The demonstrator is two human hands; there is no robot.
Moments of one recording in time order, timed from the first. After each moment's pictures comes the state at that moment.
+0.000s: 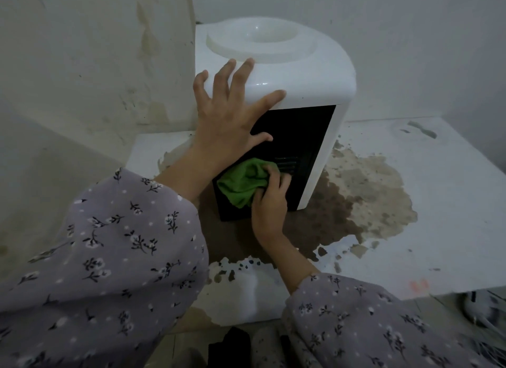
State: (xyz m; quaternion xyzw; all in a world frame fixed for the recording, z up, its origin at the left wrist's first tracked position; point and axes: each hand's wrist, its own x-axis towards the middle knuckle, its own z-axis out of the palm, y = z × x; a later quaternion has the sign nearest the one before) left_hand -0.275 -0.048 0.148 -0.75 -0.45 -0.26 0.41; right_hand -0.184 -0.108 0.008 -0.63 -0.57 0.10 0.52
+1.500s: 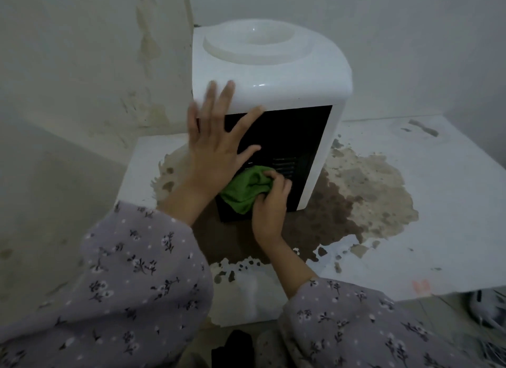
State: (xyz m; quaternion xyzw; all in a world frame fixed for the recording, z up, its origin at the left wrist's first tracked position) left_hand -0.283 -0.062 0.105 -0.73 -0.47 -0.34 0.36; right_hand -0.181 -0.113 0.011 -0.63 -0.50 0.17 0.56
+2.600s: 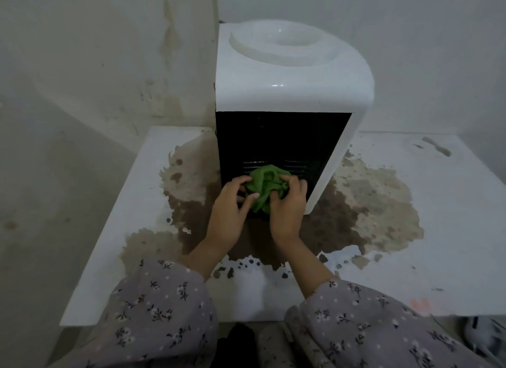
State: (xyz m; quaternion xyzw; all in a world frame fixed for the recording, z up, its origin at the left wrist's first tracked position) left_hand -0.276 -0.122 0.003 -0.65 -0.55 -0.48 -0.24; right_hand -0.159 -0.112 0.013 -0.61 -0.55 0.15 0.54
